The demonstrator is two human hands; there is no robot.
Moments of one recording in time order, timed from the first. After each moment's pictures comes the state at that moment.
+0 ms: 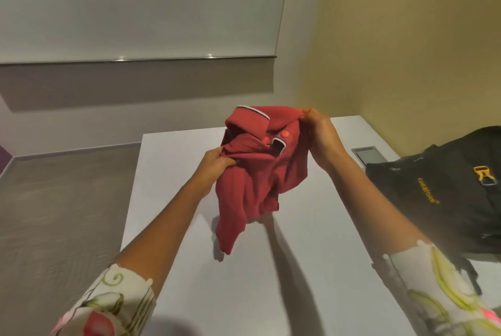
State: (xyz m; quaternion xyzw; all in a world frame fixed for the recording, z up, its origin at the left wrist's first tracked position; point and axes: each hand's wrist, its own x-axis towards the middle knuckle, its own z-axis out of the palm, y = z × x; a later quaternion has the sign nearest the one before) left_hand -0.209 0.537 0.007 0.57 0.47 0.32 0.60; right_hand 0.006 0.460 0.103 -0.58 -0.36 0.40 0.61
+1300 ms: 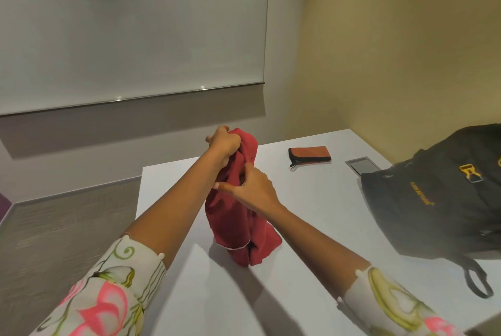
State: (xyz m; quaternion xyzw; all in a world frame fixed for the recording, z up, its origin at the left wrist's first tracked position) left_hand -0.161 0.553 0.121 0.63 0.58 0.27 0.45; right_hand -0.108 0.444 0.062 -0.74 -0.53 0.22 0.34
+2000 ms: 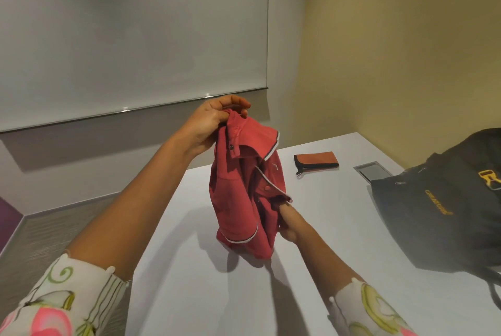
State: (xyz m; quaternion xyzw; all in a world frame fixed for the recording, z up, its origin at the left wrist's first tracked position) left_hand -0.184 0.571 0.194 0.68 0.25 0.34 0.60; right_hand -0.025 0.465 -0.035 -0.57 -0.19 0.60 0.53
